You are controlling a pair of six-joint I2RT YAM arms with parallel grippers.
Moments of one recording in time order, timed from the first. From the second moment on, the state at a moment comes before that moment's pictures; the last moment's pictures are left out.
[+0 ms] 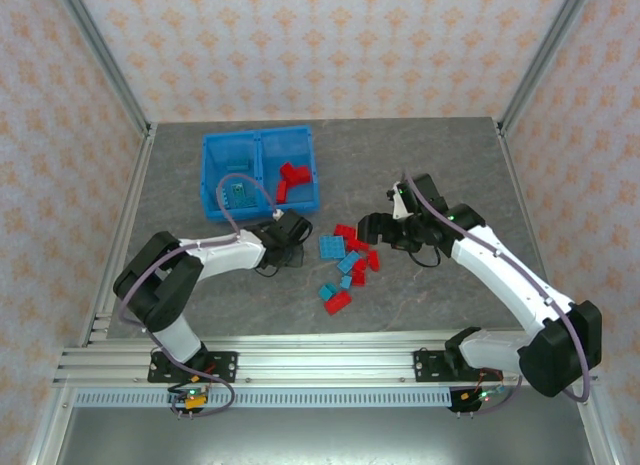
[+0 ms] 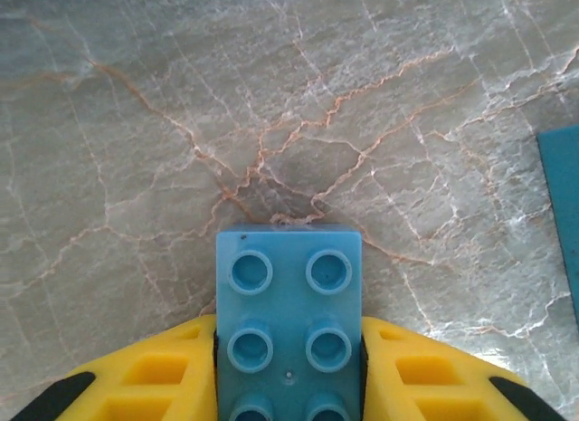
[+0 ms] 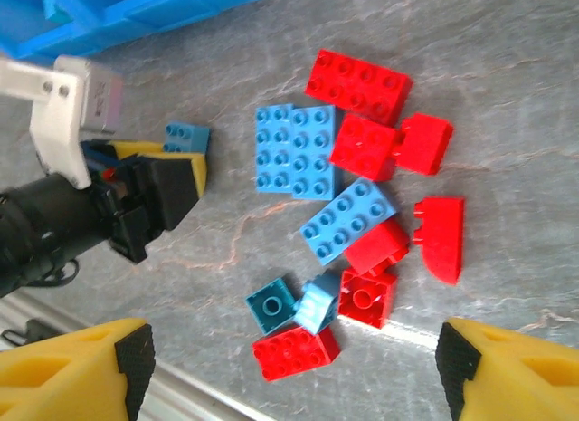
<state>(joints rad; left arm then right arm) -0.64 1.66 0.89 -0.39 -0.21 -0.54 0.49 1.21 1.03 -0.80 -0.34 0.56</state>
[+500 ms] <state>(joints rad) -0.27 1.55 1.29 -0.41 -0.34 -0.35 0.50 1.19 1.03 -0.72 -0.48 0.55</state>
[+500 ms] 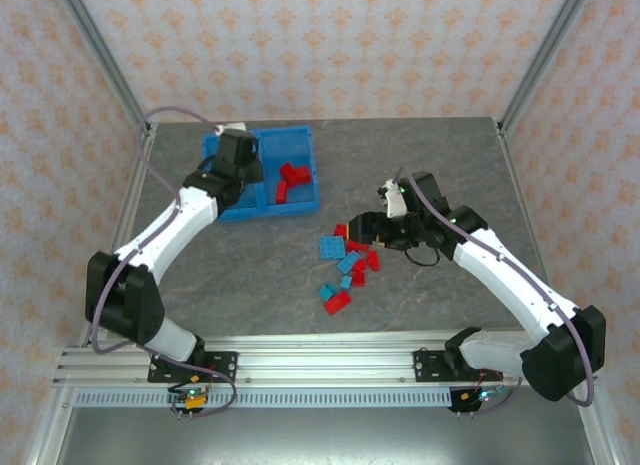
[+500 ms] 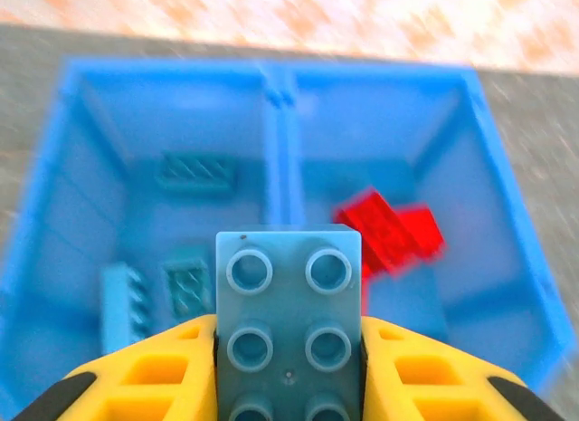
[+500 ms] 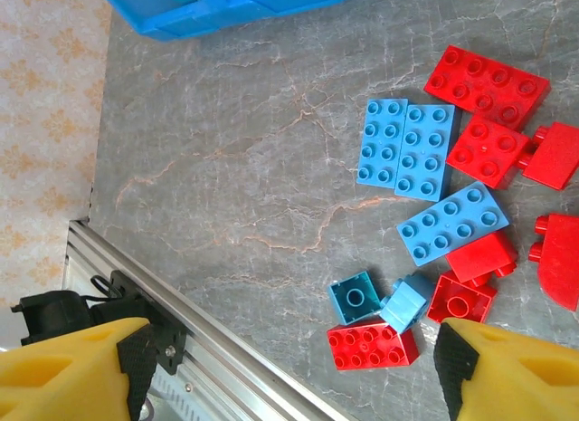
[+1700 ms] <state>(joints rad) -0.41 1.27 1.32 -0.44 -0.08 -0.18 0.50 1.40 1.03 -0.67 -0.19 0.57</state>
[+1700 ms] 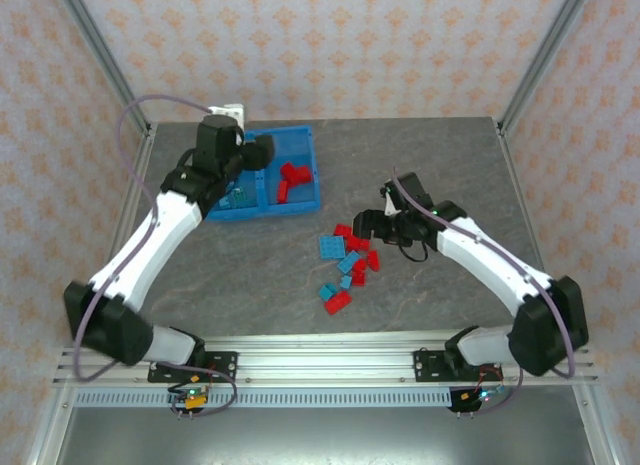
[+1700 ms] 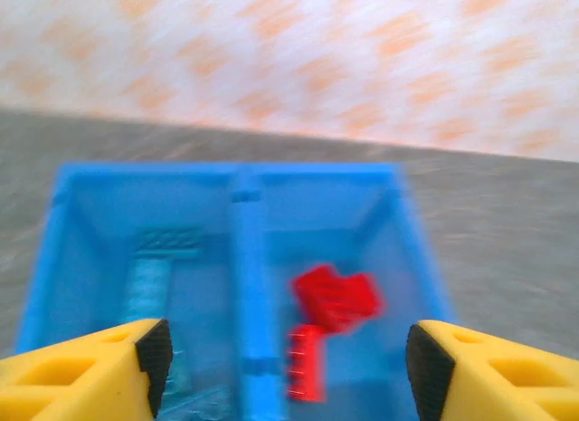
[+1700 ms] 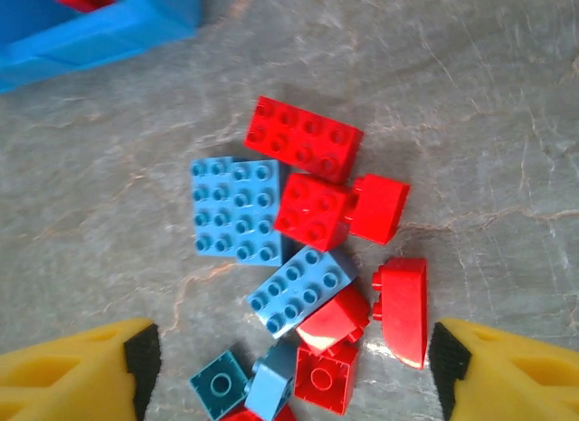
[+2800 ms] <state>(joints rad) -0.56 0.96 0.81 -0.79 0.48 0.97 0.63 1.80 1.24 -0.76 -0.01 0.67</state>
